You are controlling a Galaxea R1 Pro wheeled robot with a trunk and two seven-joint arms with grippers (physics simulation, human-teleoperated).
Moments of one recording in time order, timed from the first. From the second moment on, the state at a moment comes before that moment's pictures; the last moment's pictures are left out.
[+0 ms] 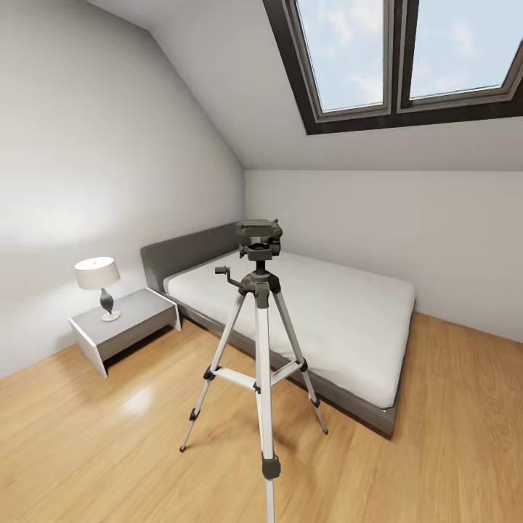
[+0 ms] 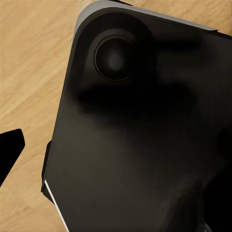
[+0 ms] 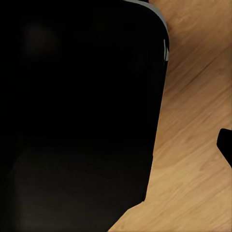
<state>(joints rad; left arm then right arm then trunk) 0.00 0.00 0.01 -0.02 0.28 -0.04 0.00 0.00 -0.01 0.00 0.00 0.09 -0.04 0.00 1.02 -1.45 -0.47</state>
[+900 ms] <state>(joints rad) 0.00 0.00 0.01 -0.02 0.28 -0.04 0.00 0.00 0.00 0.00 -0.12 0.09 -0.08 0.00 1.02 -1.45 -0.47</state>
